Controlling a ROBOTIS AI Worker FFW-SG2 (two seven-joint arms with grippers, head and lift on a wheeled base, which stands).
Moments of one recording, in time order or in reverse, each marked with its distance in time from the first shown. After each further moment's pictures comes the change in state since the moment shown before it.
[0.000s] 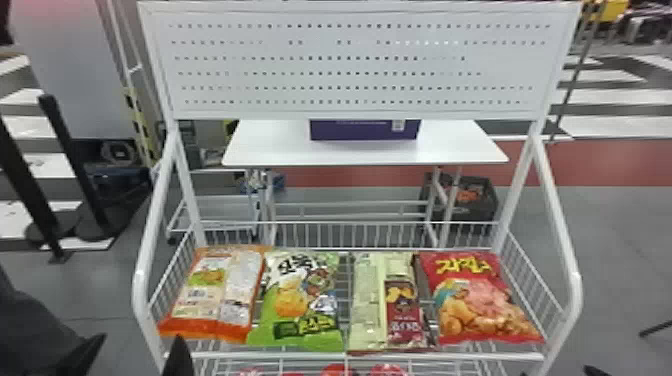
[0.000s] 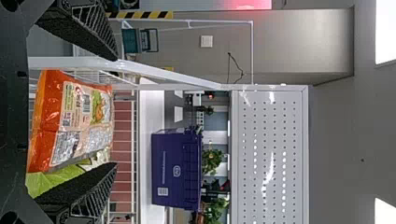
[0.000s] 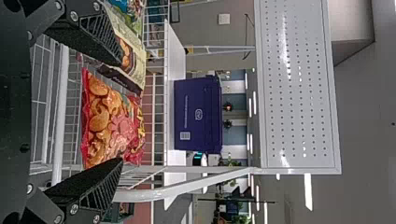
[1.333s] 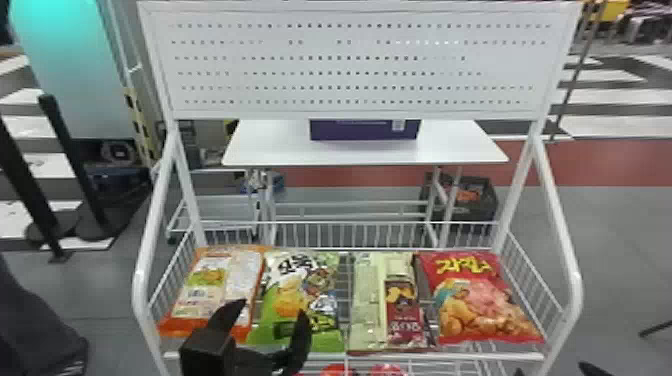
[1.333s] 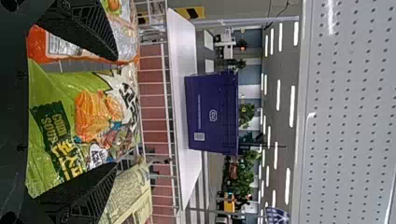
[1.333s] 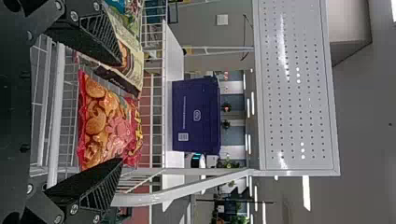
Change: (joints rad) left arm -0.478 -0.025 -0.318 0.298 -0.008 0.275 -0.020; right arm -0.017 0.006 0.010 0.009 0.008 -0.003 0.000
